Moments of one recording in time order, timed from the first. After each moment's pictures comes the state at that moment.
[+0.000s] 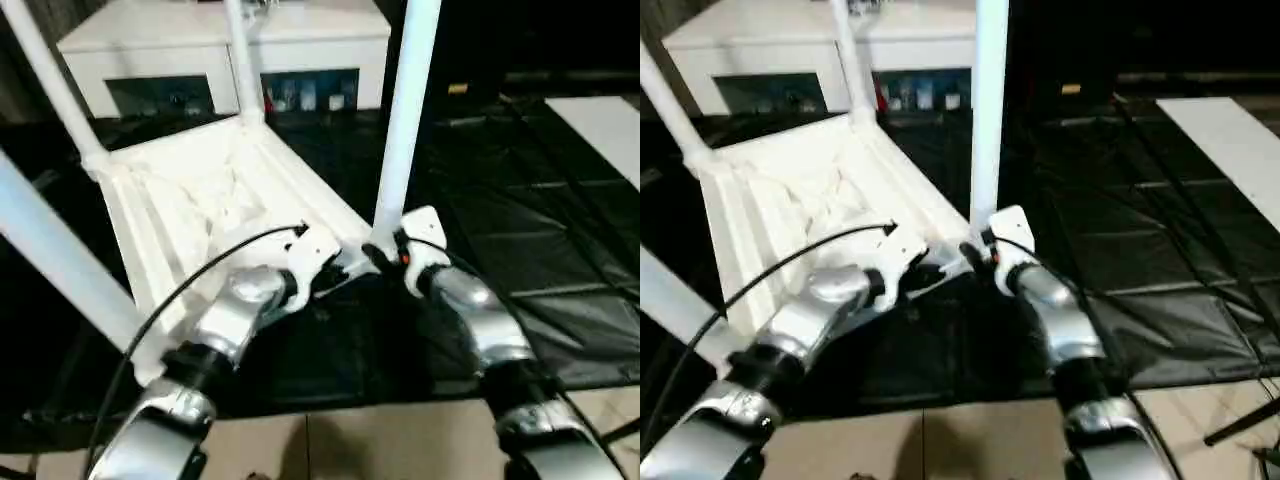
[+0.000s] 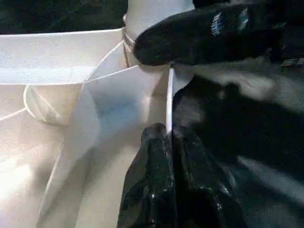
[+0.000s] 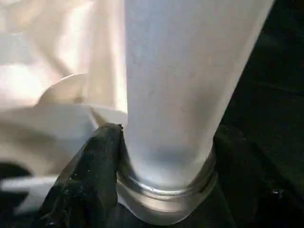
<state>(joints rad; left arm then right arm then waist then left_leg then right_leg) -0.65 0.08 -0.24 0.66 0.07 0.23 -0.58 -0.59 -0.08 0.07 0.64 -0.02 0.19 0.18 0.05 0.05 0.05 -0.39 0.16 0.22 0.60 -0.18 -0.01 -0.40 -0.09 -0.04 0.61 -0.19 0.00</state>
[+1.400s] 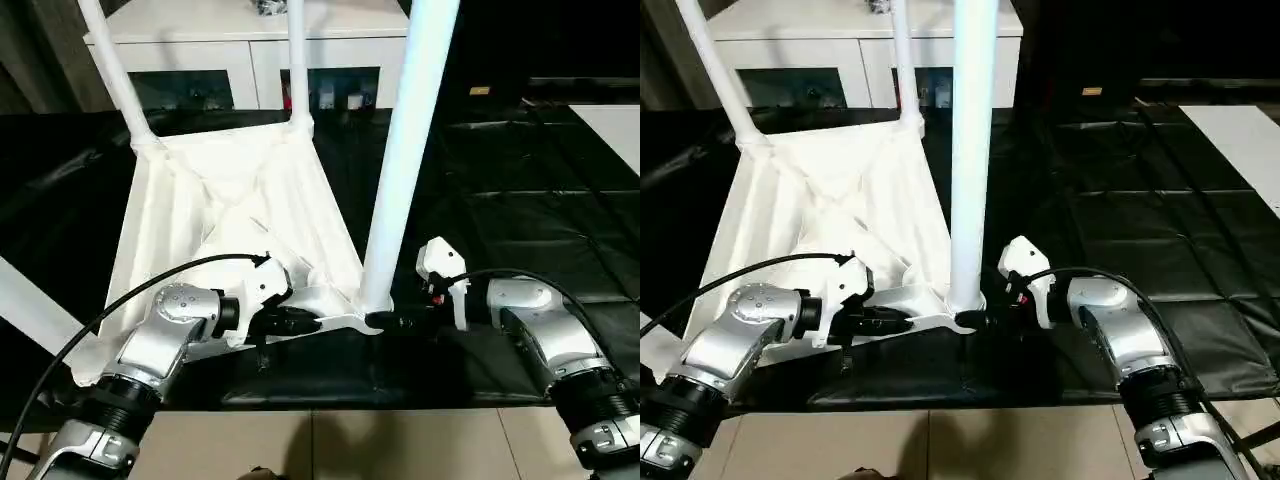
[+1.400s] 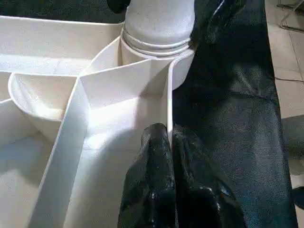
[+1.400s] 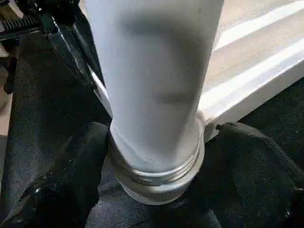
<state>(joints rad) -0.42 0.39 -0.26 0.35 -0.08 0.19 -1.15 -0.46 -0.44 0.20 0.43 0.15 0.14 1.13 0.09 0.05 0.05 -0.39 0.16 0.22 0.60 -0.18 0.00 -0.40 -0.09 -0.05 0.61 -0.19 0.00</state>
